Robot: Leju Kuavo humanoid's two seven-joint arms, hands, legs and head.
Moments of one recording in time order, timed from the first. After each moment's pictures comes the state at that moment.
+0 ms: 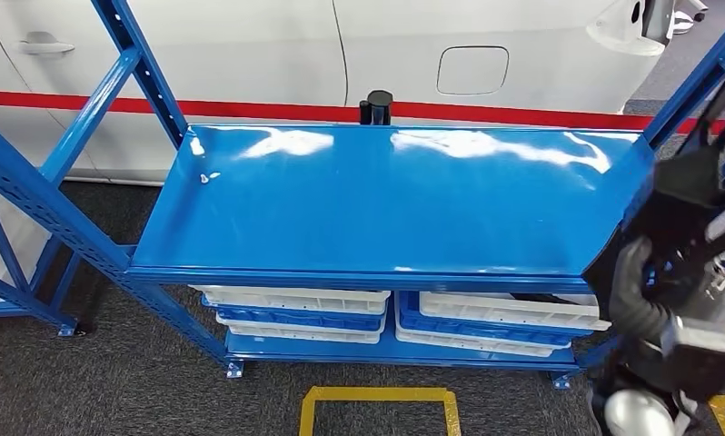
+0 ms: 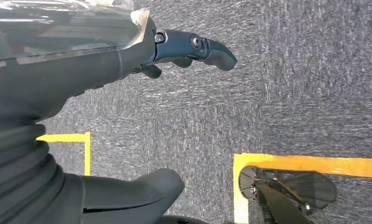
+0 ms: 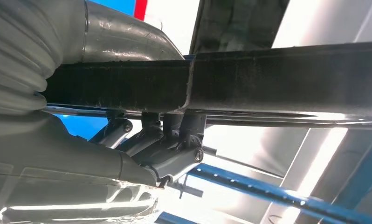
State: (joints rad) left arm -0.08 -0.04 -0.83 -0.18 0.81 0.47 -0.31; right arm 0.08 -0.20 0.16 -2.01 0.12 -0.60 -0.56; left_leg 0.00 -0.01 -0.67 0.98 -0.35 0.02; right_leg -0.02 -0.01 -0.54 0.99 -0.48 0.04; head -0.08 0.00
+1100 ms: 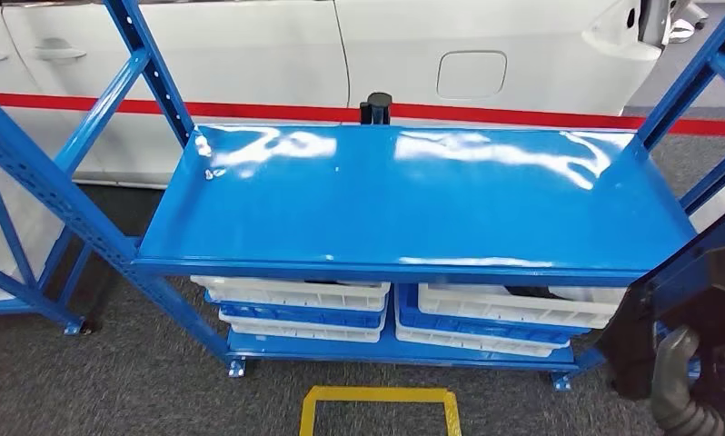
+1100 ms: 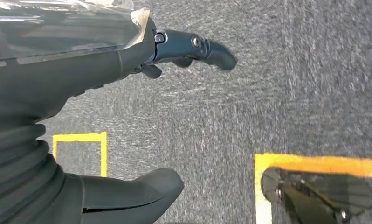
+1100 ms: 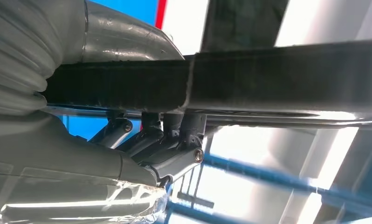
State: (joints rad) left arm -0.08 -0.03 -0.83 -0.18 0.78 0.46 -0.22; right arm 0.39 -0.01 -0.03 -2.25 0.10 -0.37 -0.61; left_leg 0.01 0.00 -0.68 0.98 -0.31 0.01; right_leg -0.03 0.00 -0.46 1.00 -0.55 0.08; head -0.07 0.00
